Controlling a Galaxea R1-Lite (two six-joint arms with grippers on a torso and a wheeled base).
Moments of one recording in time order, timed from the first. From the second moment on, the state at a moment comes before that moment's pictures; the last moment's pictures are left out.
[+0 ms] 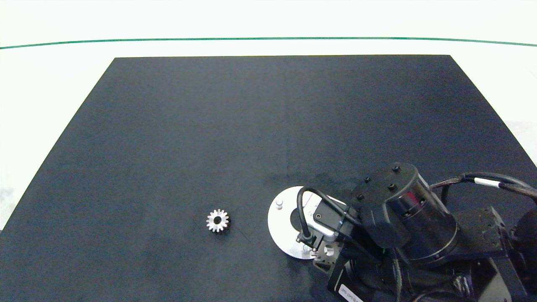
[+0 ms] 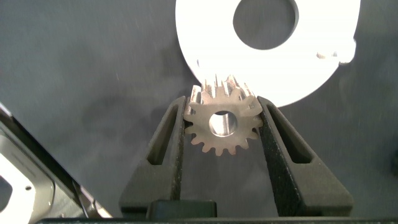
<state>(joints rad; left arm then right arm) -0.25 0.47 -0.65 0.51 0.02 0.13 0.96 1.65 -1.02 0.19 -0.29 -0.20</state>
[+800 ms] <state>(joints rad) -0.25 0.47 -0.65 0.51 0.02 0.14 0.97 1.77 -1.10 0.20 -0.30 -0.20</state>
